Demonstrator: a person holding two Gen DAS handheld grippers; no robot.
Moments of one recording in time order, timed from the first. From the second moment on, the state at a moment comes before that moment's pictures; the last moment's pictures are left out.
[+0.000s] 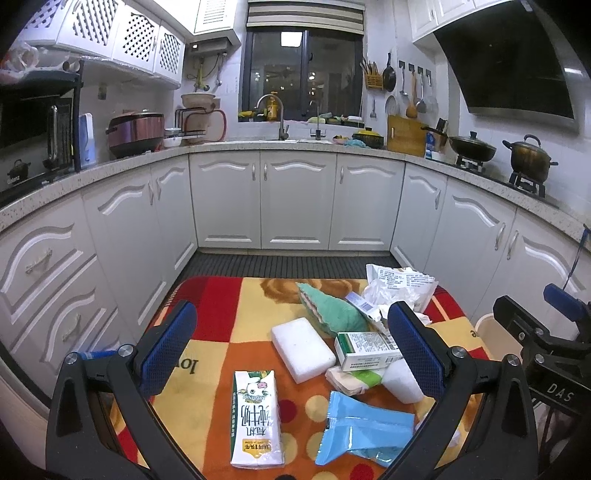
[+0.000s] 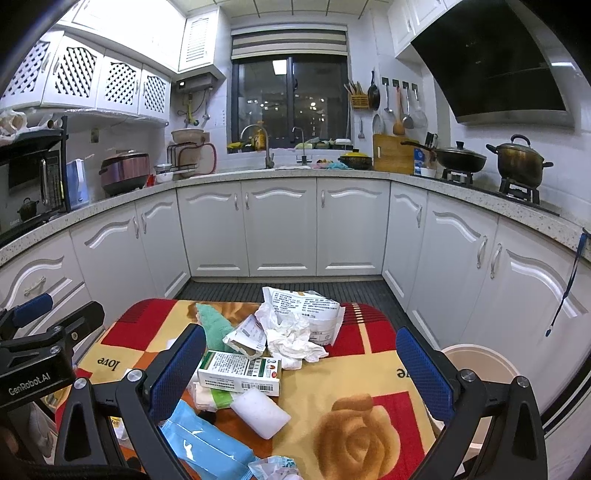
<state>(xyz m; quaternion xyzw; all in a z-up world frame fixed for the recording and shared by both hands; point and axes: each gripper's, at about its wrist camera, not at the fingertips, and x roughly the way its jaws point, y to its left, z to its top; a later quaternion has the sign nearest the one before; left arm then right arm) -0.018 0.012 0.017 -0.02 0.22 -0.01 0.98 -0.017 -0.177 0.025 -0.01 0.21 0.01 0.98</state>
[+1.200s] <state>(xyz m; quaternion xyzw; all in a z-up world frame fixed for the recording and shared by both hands) -0.021 0.011 0.018 -0.03 0.22 -0.01 0.97 -0.018 -0.177 0.027 -0.01 0.21 0.01 0.98</state>
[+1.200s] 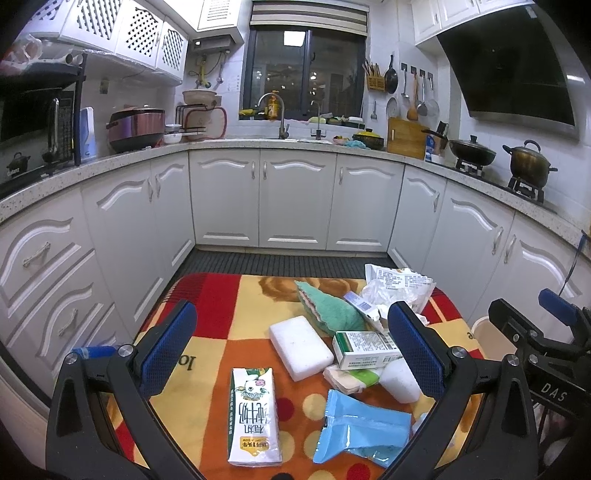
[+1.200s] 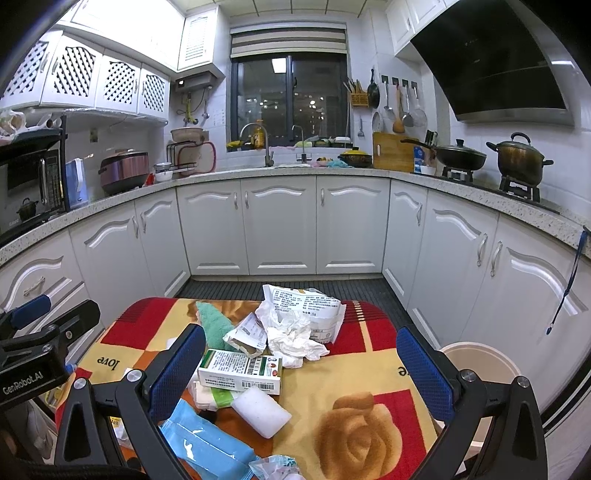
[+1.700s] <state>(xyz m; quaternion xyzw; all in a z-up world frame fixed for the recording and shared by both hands) -0.022 0.017 0.016 -0.03 0.22 -0.01 0.97 -0.014 -0.174 0.024 0.00 0.22 0.01 0.98</state>
